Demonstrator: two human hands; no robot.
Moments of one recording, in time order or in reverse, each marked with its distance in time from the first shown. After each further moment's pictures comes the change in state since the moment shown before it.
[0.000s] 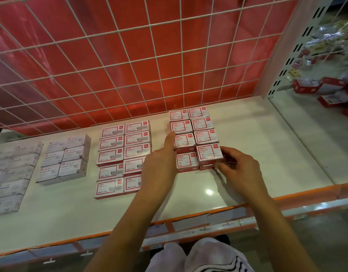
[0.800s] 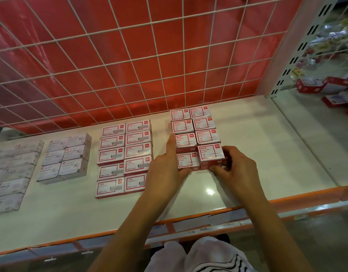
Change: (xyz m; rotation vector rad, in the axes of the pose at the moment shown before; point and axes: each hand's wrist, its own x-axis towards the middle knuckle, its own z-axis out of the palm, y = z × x) left_hand -0.004 -0.004 0.014 -0.145 -0.010 0.033; right_hand 0.003 0.003 0.013 -0.140 0.017 -0.019
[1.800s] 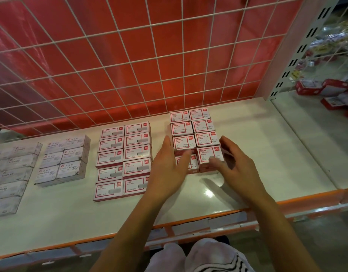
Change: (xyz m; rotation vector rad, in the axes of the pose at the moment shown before) left_hand 0.007 0.003 0.005 -0.373 -0.026 -0.103; right_hand 0.005 -0.001 -0.007 0.289 -0.120 -0.022
